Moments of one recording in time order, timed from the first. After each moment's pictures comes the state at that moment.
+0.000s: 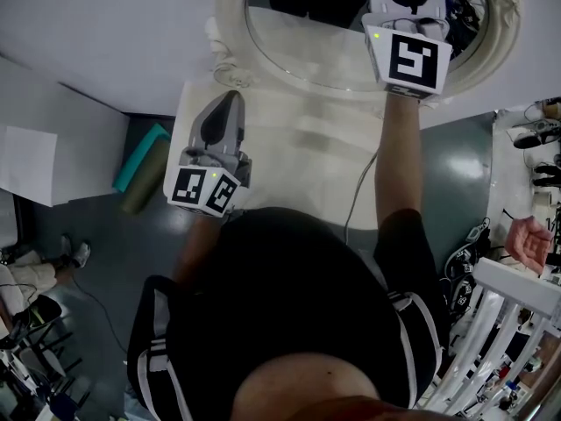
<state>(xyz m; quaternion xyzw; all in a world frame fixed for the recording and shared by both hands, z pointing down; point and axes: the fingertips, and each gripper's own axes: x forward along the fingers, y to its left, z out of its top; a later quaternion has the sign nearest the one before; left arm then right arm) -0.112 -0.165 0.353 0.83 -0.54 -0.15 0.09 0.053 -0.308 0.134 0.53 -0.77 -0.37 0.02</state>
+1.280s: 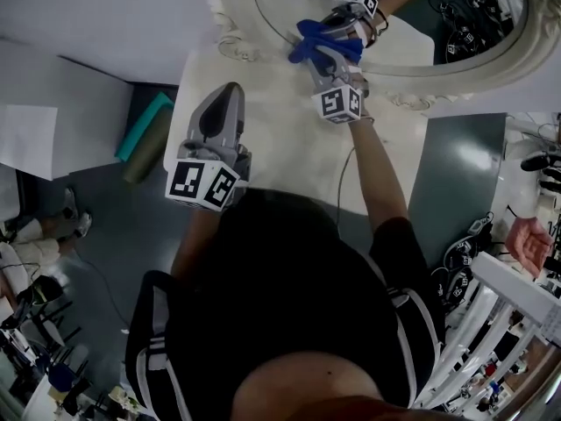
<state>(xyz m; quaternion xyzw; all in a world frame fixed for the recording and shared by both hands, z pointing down) -0.114 -0.162 0.391 0.81 -0.56 -0.11 0.13 0.020 -0.314 0.569 0.35 -0.86 -0.27 0.26</state>
